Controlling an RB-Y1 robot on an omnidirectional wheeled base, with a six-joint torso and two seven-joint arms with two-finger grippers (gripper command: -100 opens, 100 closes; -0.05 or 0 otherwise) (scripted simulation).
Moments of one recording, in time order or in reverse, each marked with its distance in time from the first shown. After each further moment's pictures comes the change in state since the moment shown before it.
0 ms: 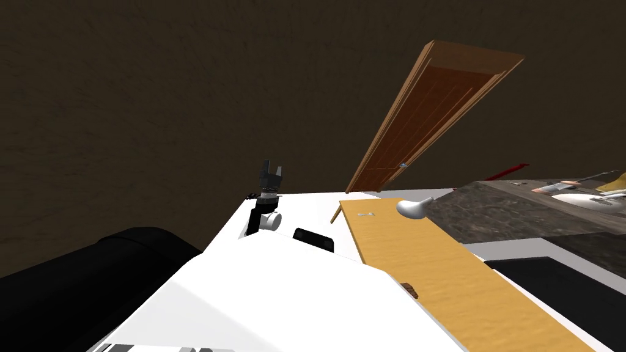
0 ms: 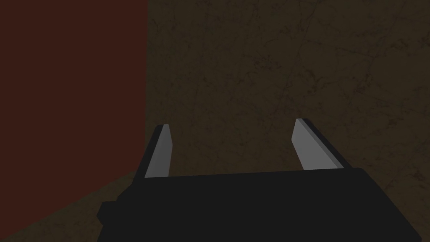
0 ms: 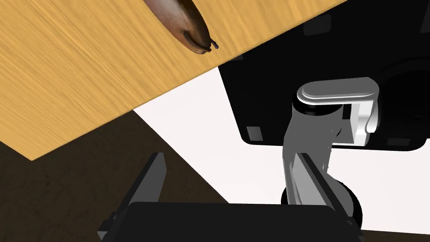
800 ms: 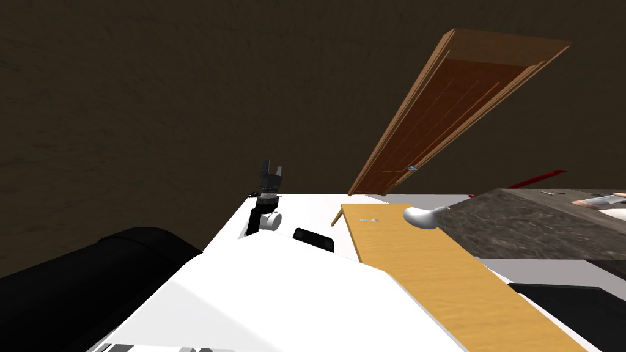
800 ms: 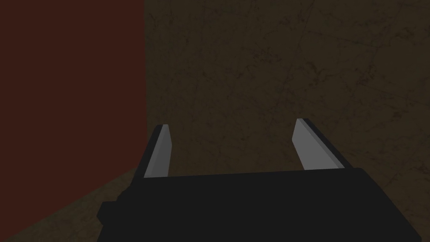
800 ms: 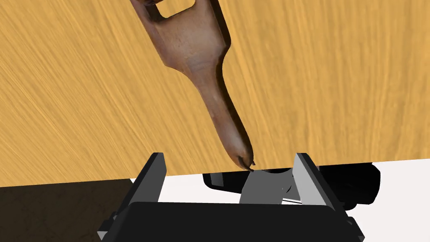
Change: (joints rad) left arm 0.000 0.000 0.000 0.000 0.000 0.000 0.000; right arm -0.009 -0.093 0.033 0.126 0.125 0.037 0.017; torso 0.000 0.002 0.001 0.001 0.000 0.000
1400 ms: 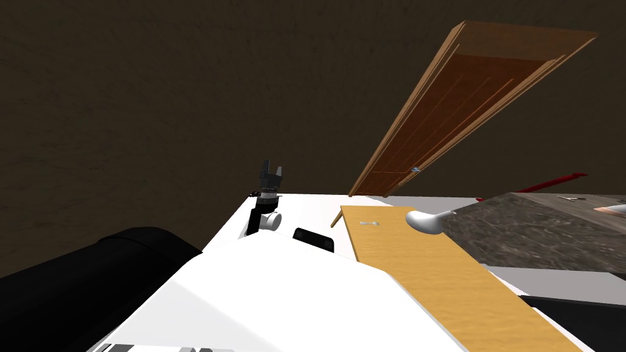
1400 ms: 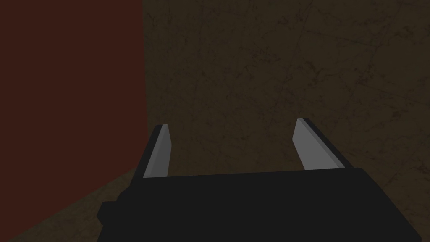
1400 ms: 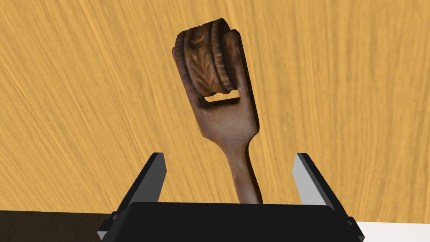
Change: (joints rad) left arm 0.000 0.000 0.000 0.000 0.000 0.000 0.000; right arm 0.004 -0.037 -0.014 0.046 0.105 -0.006 -0.037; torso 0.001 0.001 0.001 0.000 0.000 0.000
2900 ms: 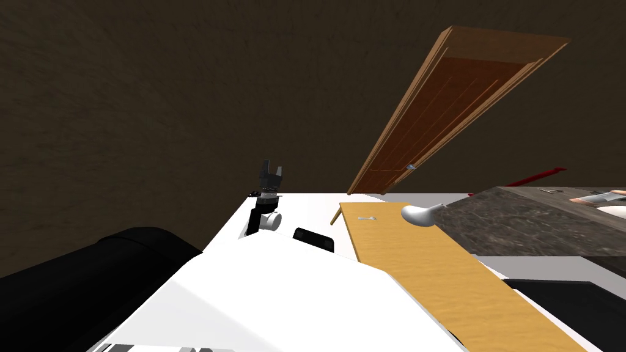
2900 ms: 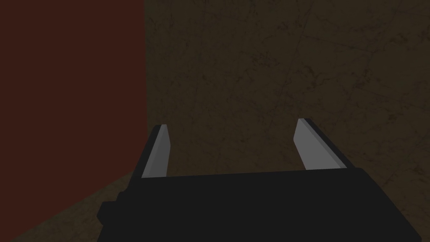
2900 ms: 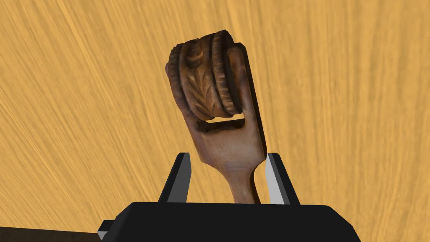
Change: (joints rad) left arm 0.000 0.000 0.000 0.000 0.000 0.000 0.000; right arm -0.155 0.139 -0.103 0.147 -0.114 -0.167 0.266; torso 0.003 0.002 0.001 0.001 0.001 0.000
